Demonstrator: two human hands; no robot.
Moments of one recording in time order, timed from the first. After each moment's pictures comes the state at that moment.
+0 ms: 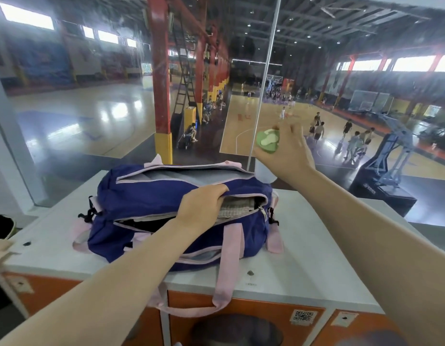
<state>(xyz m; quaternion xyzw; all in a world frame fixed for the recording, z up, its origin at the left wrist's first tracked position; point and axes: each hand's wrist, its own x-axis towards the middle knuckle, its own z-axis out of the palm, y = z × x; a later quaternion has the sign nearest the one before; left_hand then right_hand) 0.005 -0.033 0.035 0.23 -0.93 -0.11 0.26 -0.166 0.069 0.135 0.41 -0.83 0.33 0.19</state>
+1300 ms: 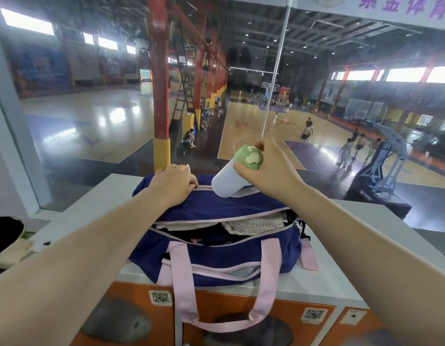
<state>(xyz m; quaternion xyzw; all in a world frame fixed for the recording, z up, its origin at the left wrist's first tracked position) 0.058 -0.130 0.066 0.27 -0.95 0.03 0.13 -0.083 0.066 0.131 0.50 -0.77 0.40 0.08</state>
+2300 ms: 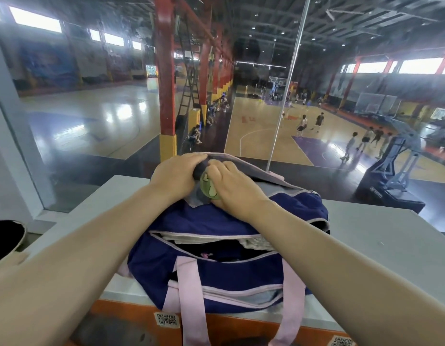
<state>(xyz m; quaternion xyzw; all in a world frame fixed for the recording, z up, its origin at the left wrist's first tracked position) 0.045 -0.165 0.071 0.23 -0.93 -0.05 0.29 -0.079 -0.040 0.064 0.69 -0.65 0.10 0.30</state>
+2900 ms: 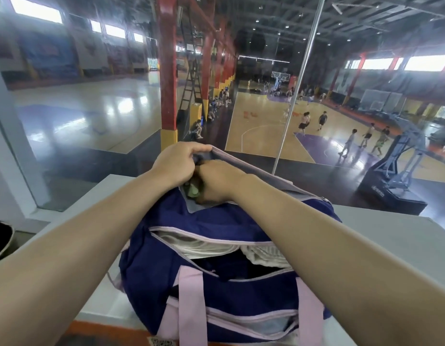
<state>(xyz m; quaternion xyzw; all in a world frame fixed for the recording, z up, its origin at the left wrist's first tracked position) 0.010 -0.209 0.076 0.24 -0.89 -0.21 0.32 -0.092 -0.113 0.080 0.70 -0.70 0.01 0.11</state>
